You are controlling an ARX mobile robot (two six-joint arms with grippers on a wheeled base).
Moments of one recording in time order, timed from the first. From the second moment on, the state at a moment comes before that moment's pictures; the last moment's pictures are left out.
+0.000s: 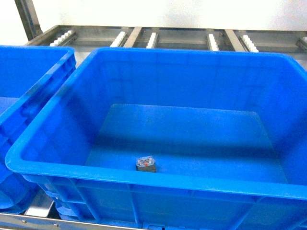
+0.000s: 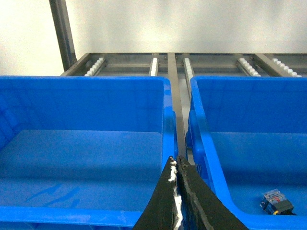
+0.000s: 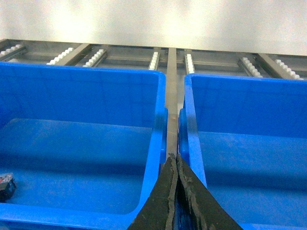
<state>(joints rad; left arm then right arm) 0.00 0.36 0.01 0.36 0.00 0.00 0.00 0.19 0.01 0.19 0.00 0.00</state>
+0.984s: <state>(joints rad) 0.00 0.01 0.01 0.00 0.00 0.00 0.00 0.00 0.01 0.00 0.00 0.00</state>
